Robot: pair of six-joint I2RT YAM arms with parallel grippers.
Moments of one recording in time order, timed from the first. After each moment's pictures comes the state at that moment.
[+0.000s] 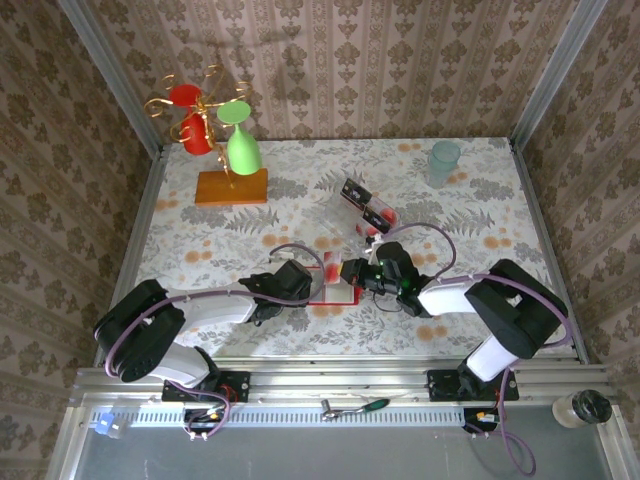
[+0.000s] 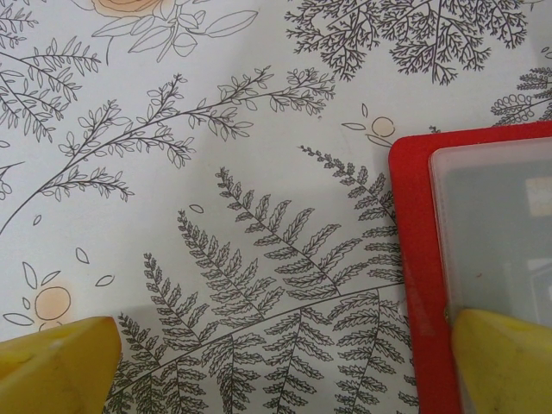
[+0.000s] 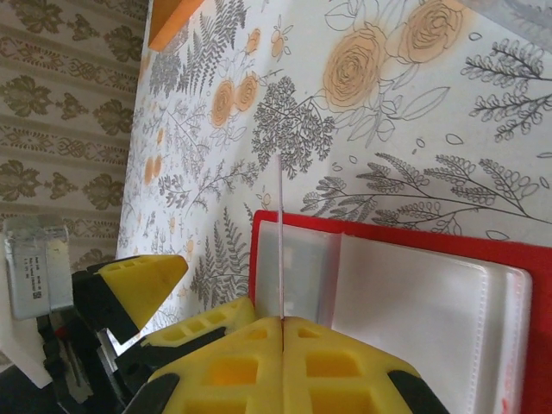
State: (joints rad) left arm -0.91 1.43 0.57 -0.22 -0.45 -0.61; right arm 0.65 1.59 0.48 0.63 -0.25 0.98
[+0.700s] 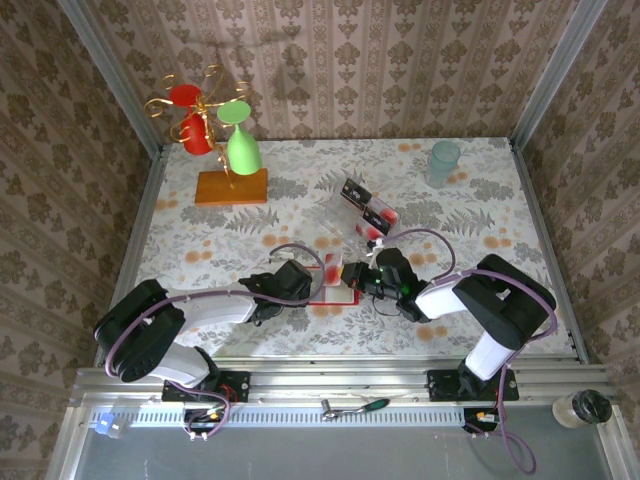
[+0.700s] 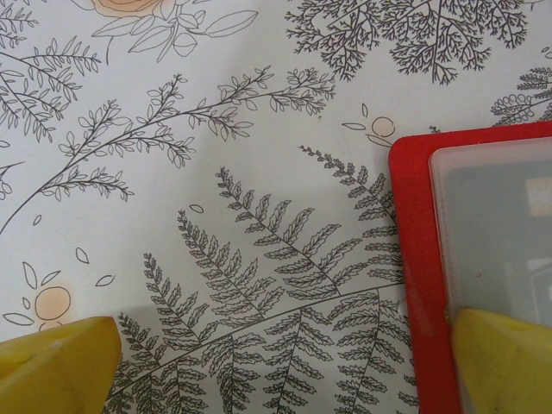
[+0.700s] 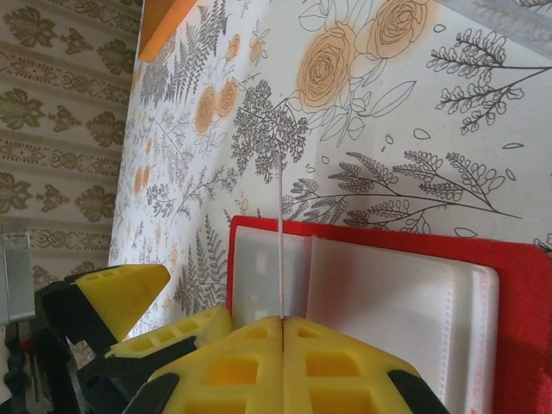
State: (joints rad) left arm -0.91 1.43 0.57 -0.22 -0.45 -0.61; right arm 0.66 1.66 0.44 0.75 -0.21 1.00
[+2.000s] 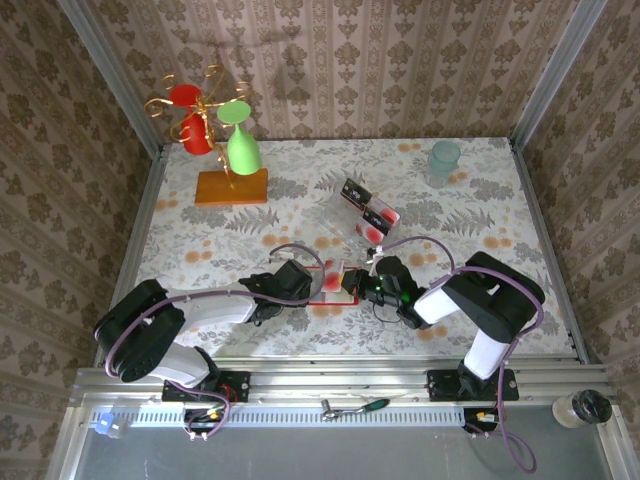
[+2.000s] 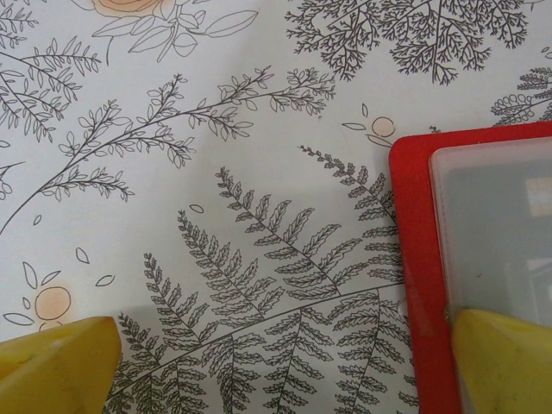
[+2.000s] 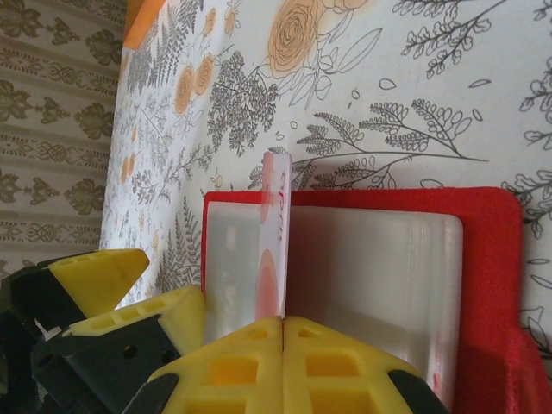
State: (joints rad) left arm -0.92 1.43 0.57 -0.22 -0.45 -0.61; right arm 0.69 1.72 0.39 0.86 -0.19 1.03
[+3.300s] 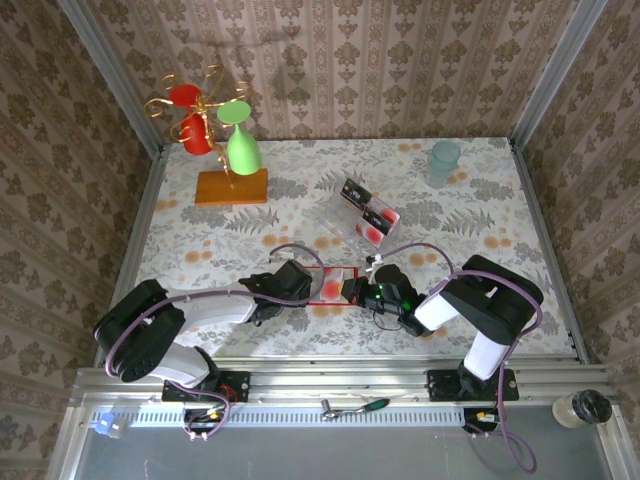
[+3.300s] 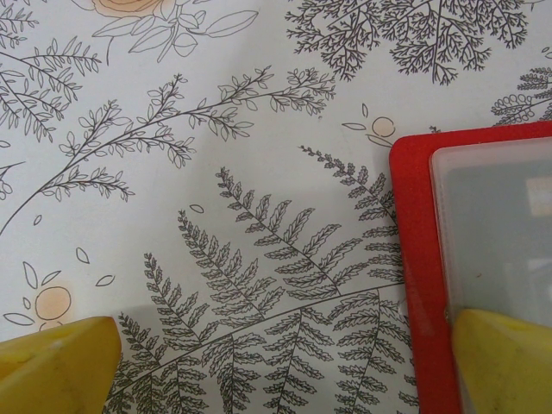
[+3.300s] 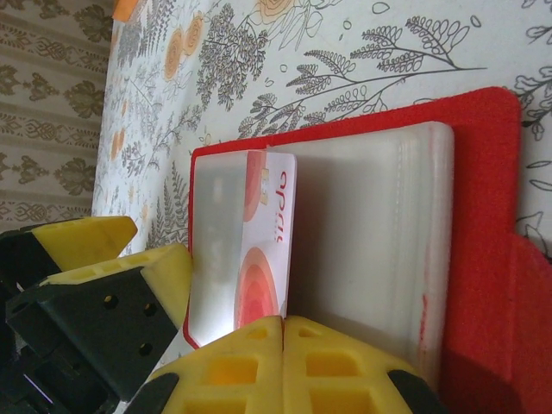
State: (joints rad) left arm -0.92 1.43 0.57 -0.22 -0.46 -0.61; right arm 0.74 1.71 0.34 0.88 -0.17 1.03
